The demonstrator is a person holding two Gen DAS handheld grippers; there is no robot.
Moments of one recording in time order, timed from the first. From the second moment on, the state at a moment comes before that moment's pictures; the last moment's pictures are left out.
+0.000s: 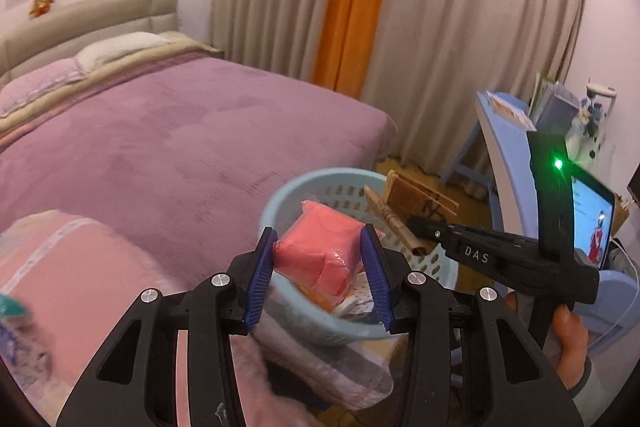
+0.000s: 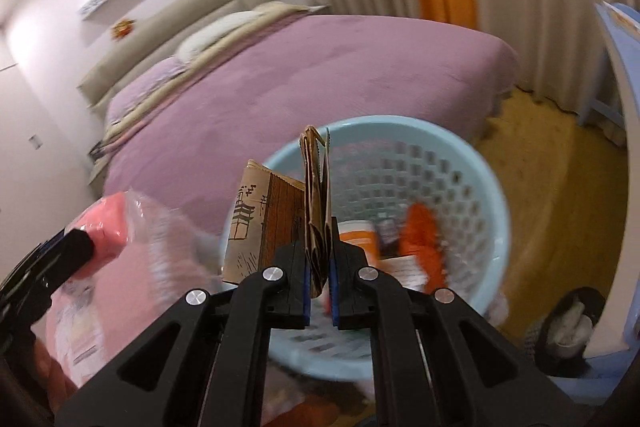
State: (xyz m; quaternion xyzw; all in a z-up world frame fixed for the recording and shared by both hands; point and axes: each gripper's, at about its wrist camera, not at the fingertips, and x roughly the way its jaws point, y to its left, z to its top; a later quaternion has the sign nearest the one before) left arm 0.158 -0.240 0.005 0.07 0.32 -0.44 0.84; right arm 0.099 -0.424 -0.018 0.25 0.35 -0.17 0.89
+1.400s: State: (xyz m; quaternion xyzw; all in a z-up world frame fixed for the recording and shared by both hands) left arm 0.164 -0.077 0.045 -0.04 0.30 -0.26 0.92; right arm 0.135 -0.318 0.011 0.15 0.33 -0.04 0.93
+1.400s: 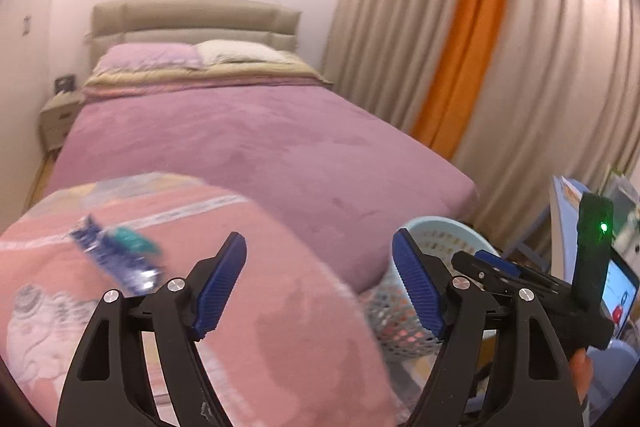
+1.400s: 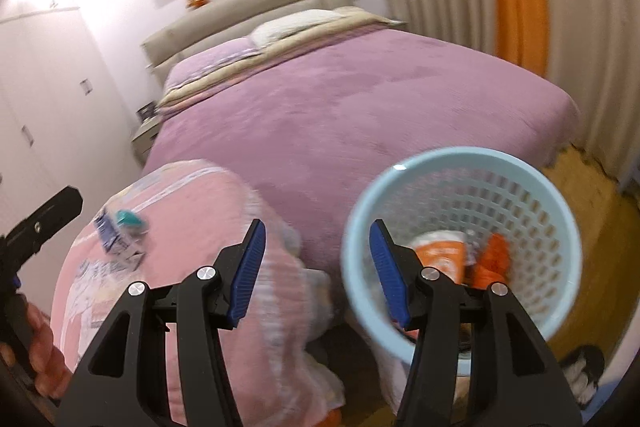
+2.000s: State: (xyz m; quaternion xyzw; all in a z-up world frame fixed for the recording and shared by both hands) left arm 0.251 0.041 -0.013 -0.16 0.39 -0.08 0.90; right arm 0.195 -0.150 -0.036 0.04 0.34 0.08 0.94
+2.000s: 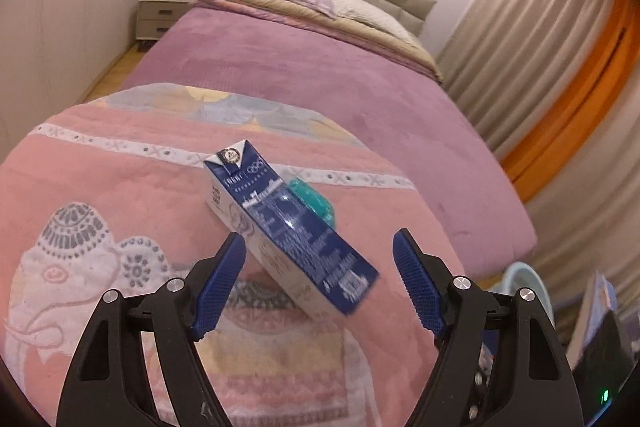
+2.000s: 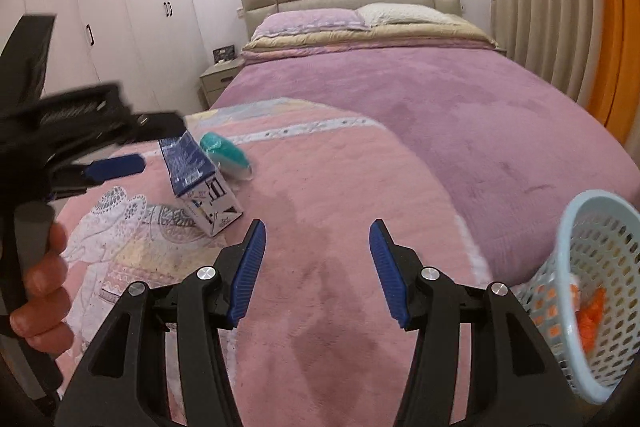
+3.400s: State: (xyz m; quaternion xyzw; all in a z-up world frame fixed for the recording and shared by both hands) left arm 0.233 0.098 -0.039 -0.10 0.40 -0.03 0.91; right arm 0.230 -0.121 -0.028 0.03 0.39 0.14 0.91
